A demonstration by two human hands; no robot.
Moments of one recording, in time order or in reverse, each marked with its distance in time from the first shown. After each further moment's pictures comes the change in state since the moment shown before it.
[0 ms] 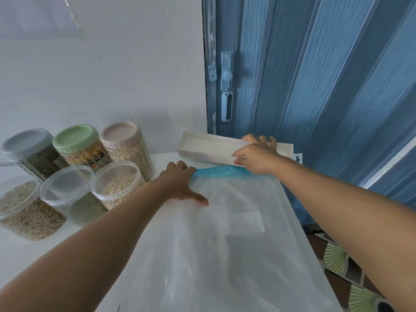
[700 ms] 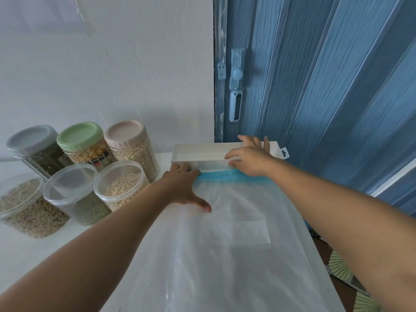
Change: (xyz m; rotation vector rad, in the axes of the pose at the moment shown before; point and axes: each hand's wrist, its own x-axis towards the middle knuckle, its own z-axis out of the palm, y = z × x) left_hand -0.003 -0.005 0.001 0.016 0.000 0.026; right_hand 0.037 -0.012 0.020 0.041 -0.022 -0.063
